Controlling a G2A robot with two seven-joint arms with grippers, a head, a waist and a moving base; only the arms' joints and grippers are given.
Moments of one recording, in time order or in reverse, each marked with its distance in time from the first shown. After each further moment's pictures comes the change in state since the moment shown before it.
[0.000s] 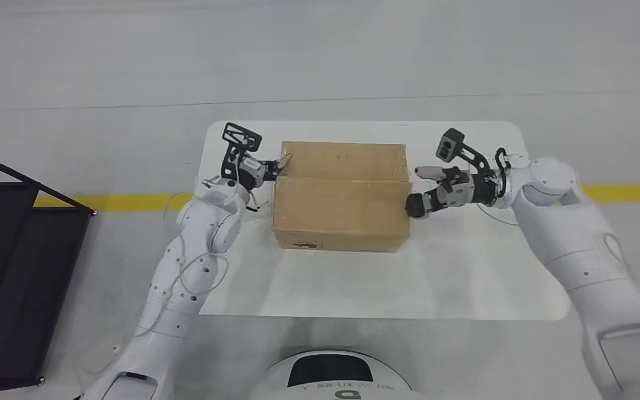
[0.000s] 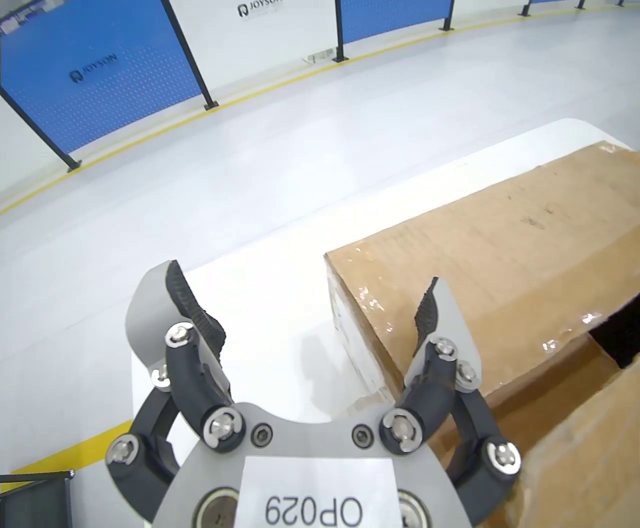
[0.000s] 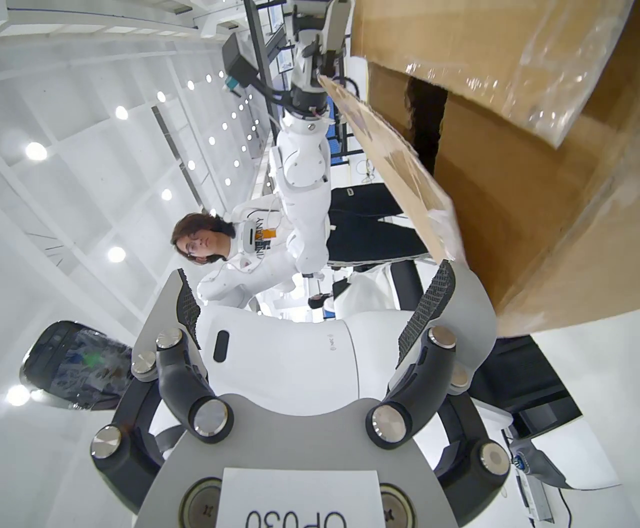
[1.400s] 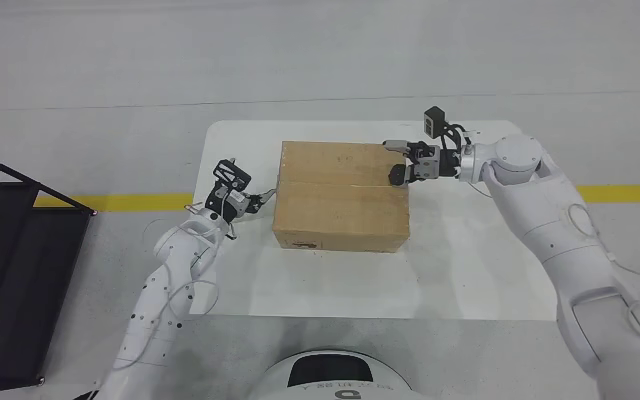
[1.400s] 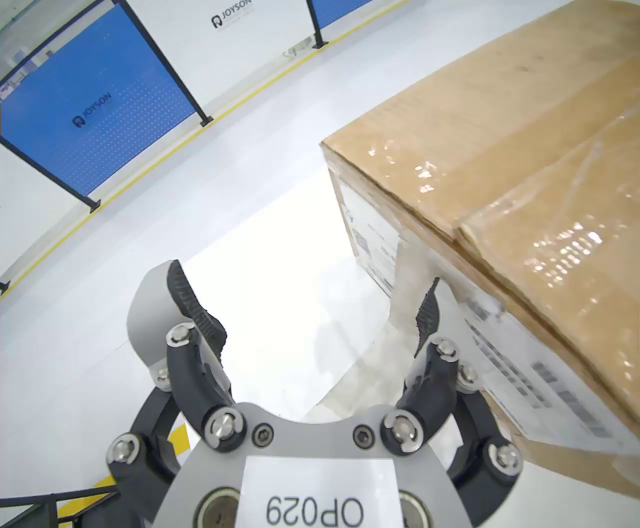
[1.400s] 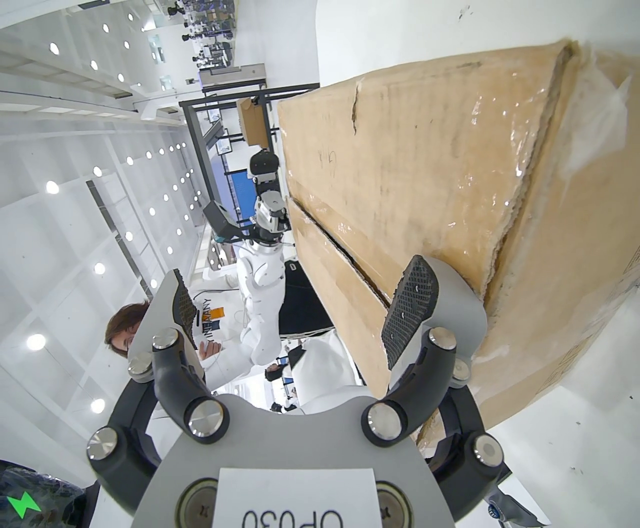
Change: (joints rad) left arm 0.176 0.062 -0.115 -0.007 0.213 -0.221 0.206; right arm 0.193 -0.110 -0.150 0.178 -0.208 0.001 -0.239
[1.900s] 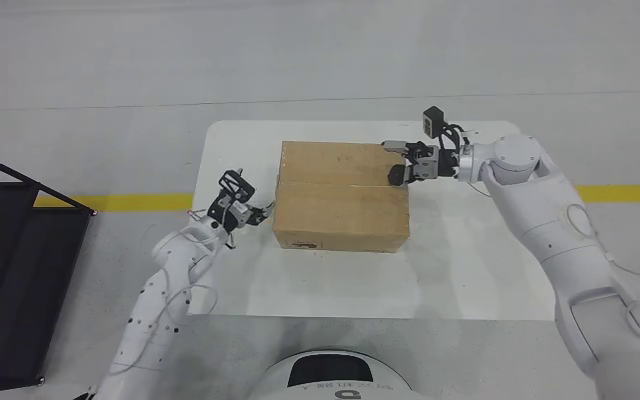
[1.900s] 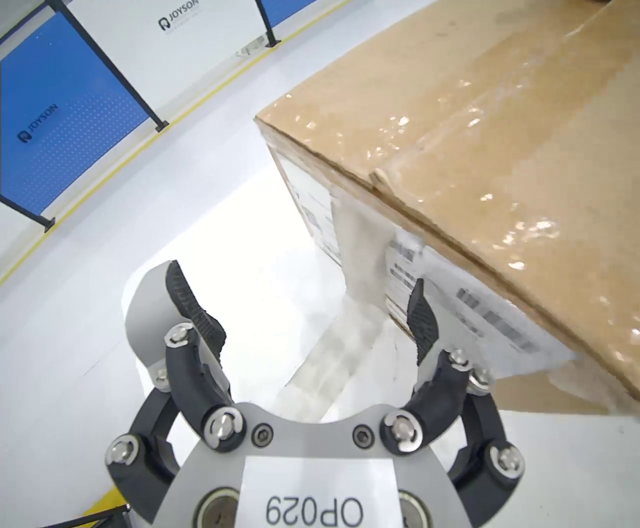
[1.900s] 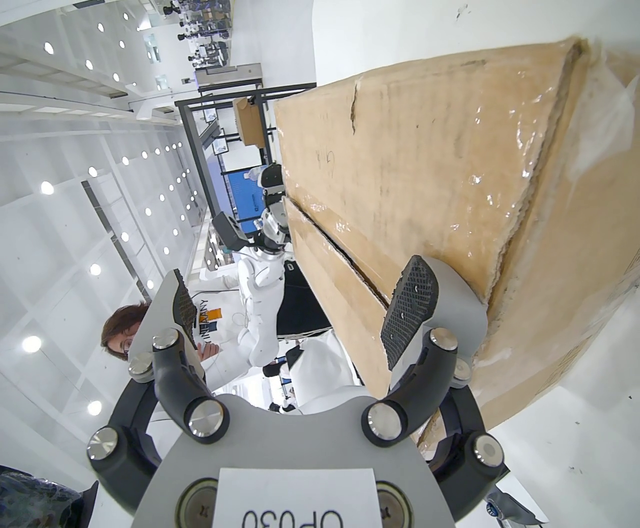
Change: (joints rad) left arm -0.004 0.010 0.033 0.031 0.030 -0.029 0.005; right arm -0.003 -0.008 0.016 -0.001 -0.023 0.009 0.000
